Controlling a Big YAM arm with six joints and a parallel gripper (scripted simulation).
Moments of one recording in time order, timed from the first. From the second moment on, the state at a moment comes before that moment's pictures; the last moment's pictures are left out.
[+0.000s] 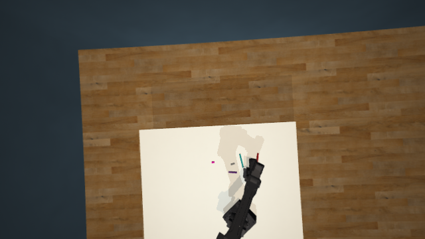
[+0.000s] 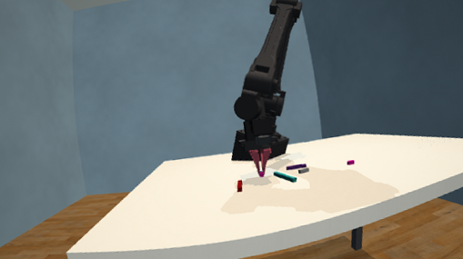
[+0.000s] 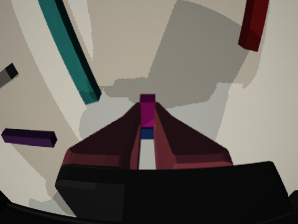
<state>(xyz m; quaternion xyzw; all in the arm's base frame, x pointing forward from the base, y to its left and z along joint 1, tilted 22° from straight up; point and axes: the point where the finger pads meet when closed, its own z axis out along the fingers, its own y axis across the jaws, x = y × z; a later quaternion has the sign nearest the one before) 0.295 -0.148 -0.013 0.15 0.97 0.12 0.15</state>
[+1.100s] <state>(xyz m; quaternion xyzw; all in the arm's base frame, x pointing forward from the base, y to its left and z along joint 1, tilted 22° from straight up) 0.295 -0.148 -0.013 0.15 0.97 0.12 0.15</state>
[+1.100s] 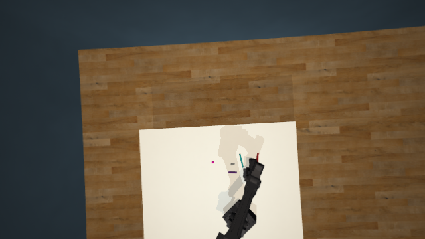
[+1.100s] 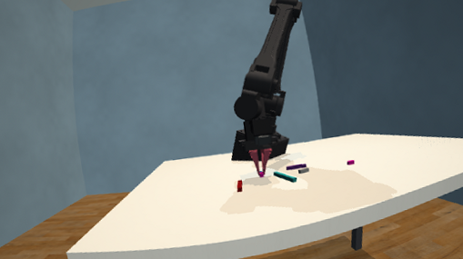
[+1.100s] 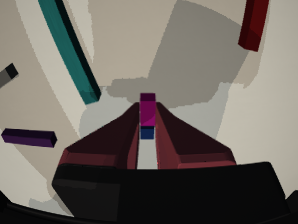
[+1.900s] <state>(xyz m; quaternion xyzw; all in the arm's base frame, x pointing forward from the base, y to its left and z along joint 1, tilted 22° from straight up) 0.295 -0.148 -0.012 0.15 0.97 0.12 0.15</state>
